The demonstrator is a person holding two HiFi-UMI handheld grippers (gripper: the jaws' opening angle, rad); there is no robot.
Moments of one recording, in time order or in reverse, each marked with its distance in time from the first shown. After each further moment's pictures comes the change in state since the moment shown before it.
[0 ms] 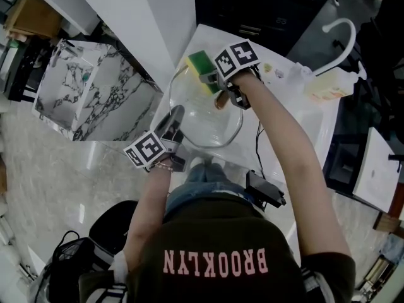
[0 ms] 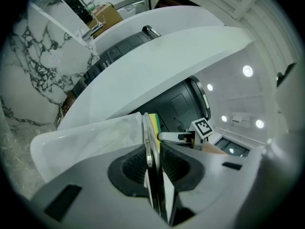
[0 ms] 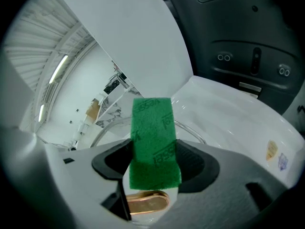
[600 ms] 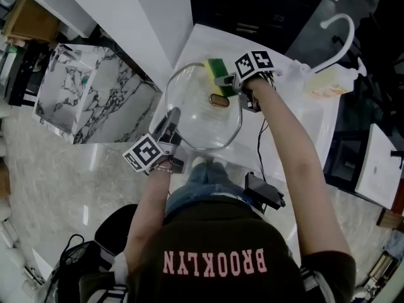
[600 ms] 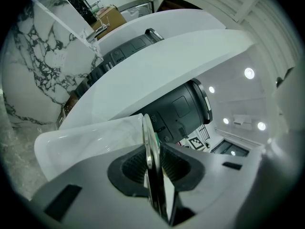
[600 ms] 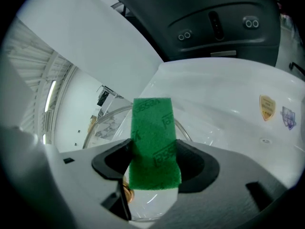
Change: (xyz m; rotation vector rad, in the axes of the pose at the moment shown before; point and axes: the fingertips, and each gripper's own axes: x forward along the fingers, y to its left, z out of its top) left arm -0.003 0.006 0.002 -0.021 -0.028 0.014; right arm -0.002 -0.060 -0.045 0.269 -0.012 0.055
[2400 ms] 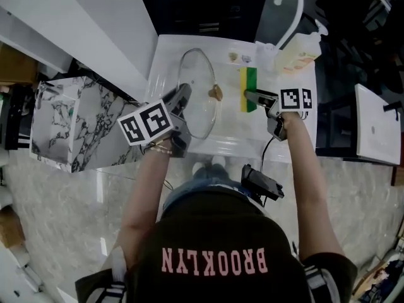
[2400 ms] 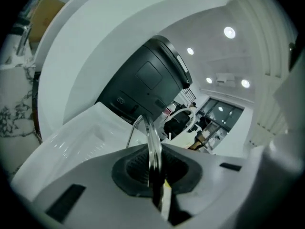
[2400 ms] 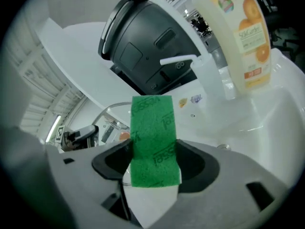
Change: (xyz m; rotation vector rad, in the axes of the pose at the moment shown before) left arm 0.077 -0.129 -0.034 0.337 0.372 -0.092; right arm -0.168 -0.053 -0.115 0.194 -0.513 0.040
